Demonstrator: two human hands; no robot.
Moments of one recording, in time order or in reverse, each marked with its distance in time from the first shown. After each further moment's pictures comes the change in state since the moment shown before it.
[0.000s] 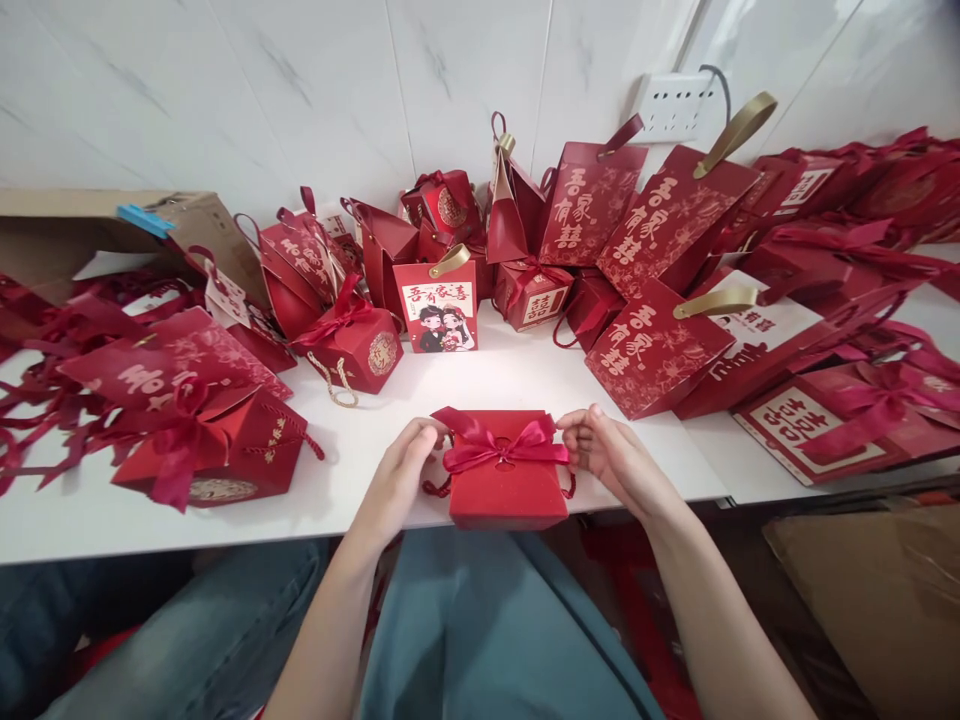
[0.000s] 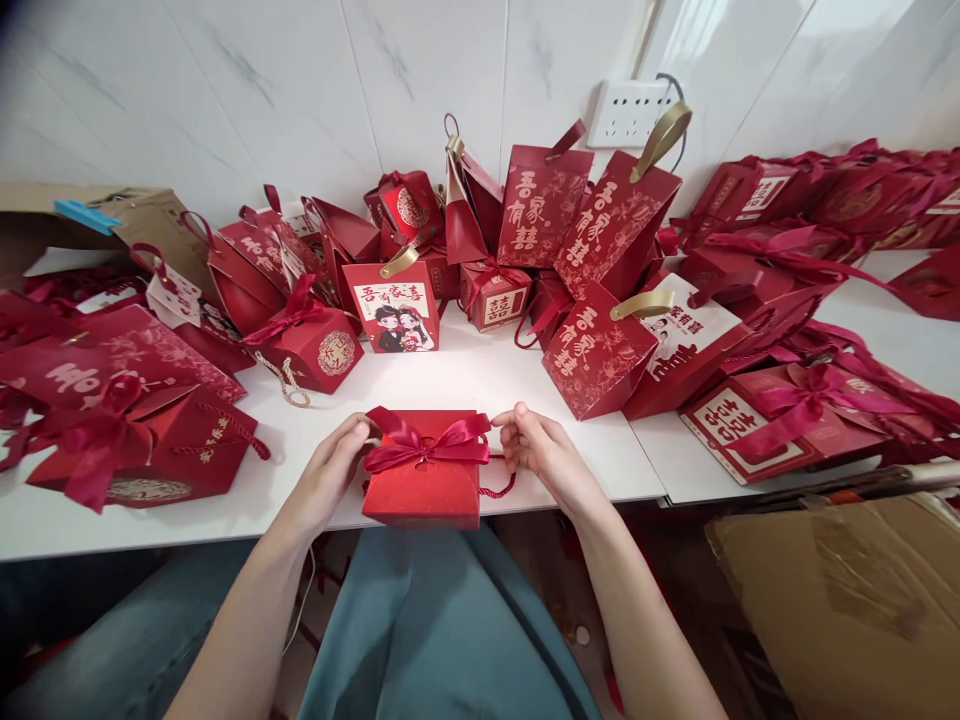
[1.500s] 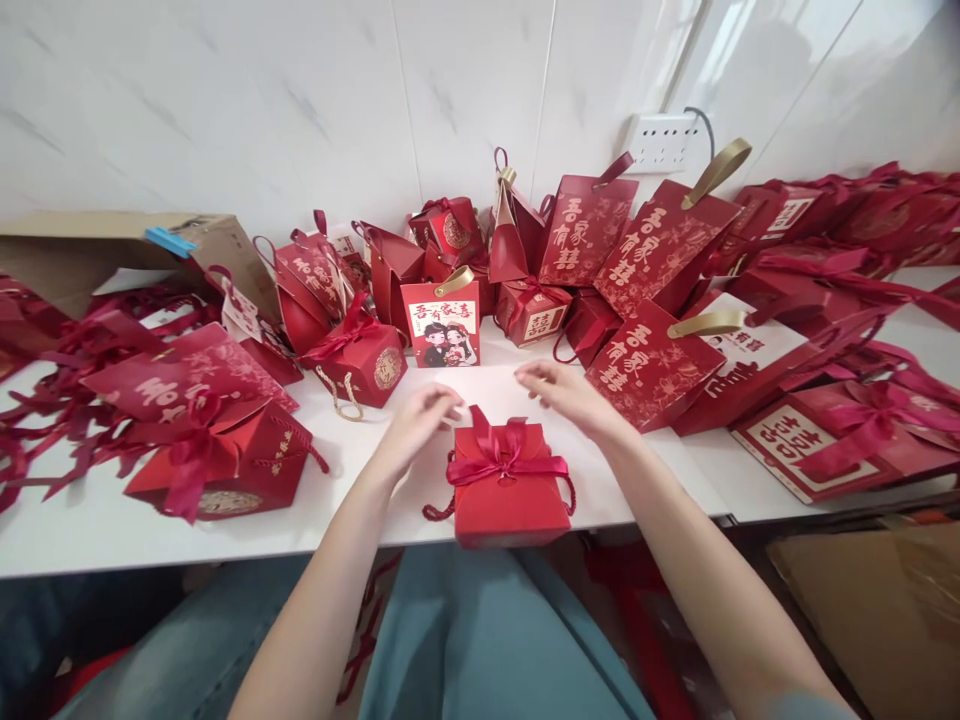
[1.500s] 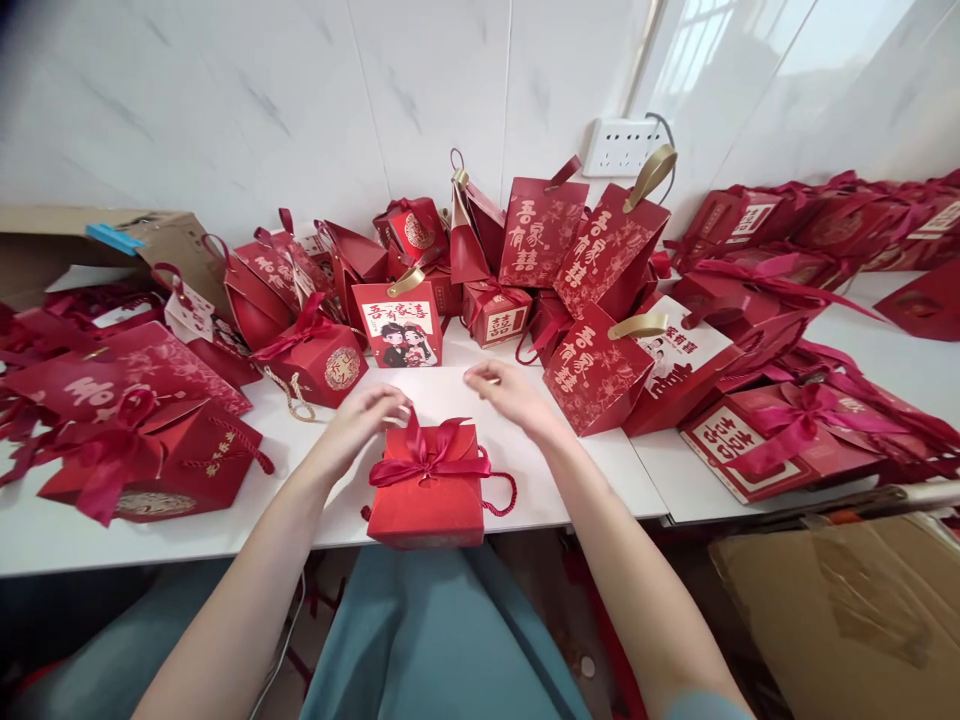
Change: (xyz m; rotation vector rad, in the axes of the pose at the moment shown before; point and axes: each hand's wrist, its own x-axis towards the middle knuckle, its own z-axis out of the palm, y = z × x) left_hand 0.061 0.023 0.000 -0.063 -0.051 -0.070; right_hand 0.085 -0.036 0.023 -0.360 -0.101 -0.077
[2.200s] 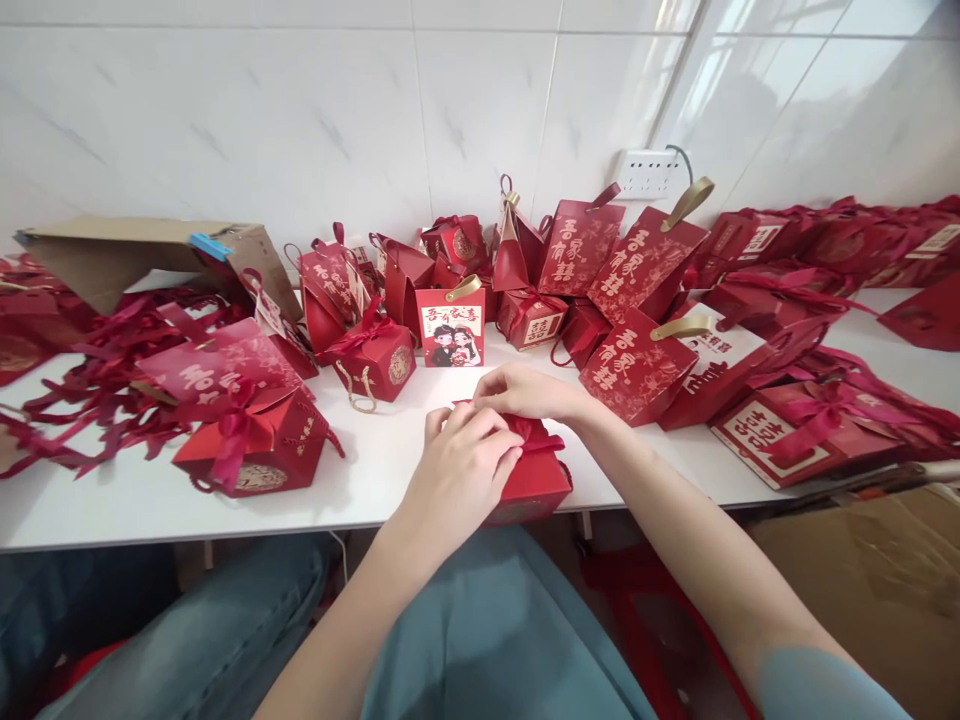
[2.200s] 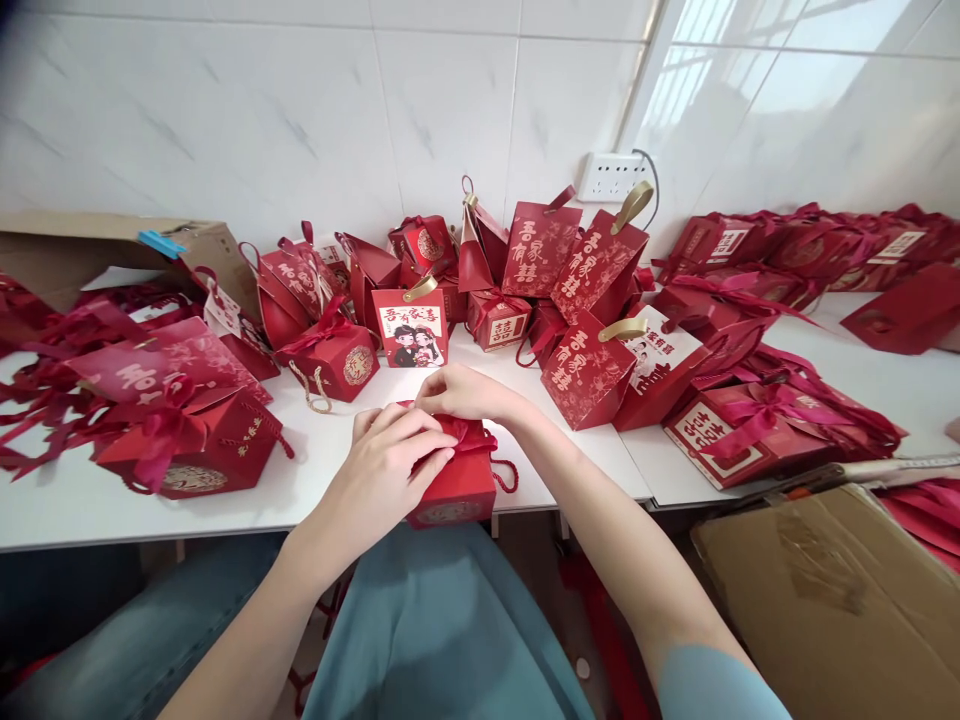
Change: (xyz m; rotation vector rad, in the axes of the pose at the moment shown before) left_hand -0.080 0.029 0.032 1.055 -0.026 0.777; right_hand -0.010 -0.048 0.041 -0.460 -0.479 -0.170
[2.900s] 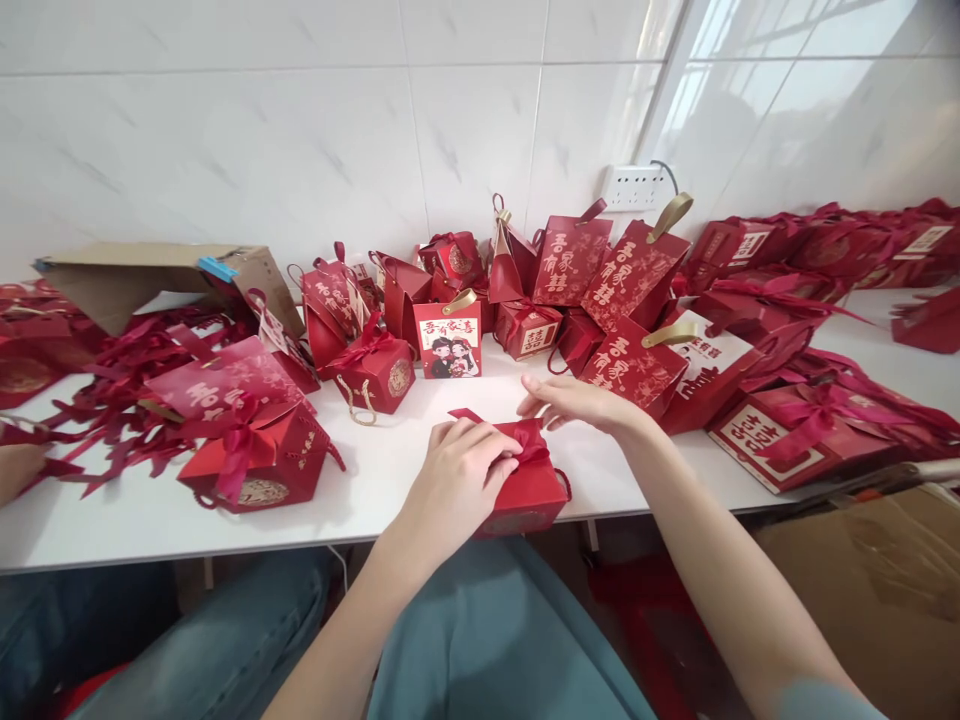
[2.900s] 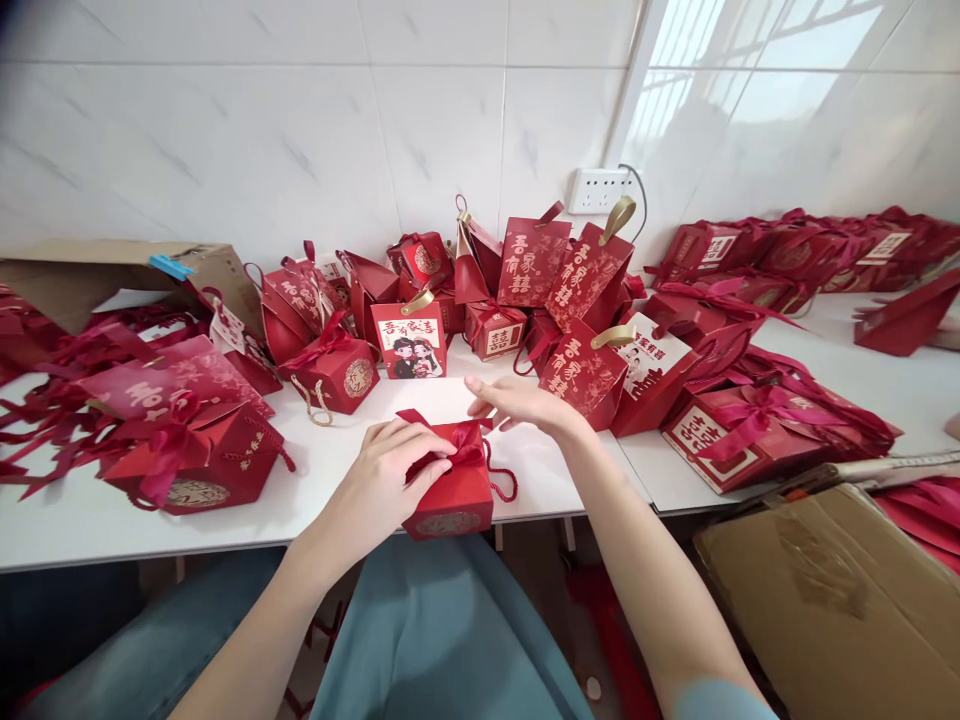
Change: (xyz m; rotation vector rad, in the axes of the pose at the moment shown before) left_hand 0.002 -0.001 -0.001 -0.160 -0.069 -0.064; right_hand -0.035 0.021 -0.026 0.217 0.212 0.391
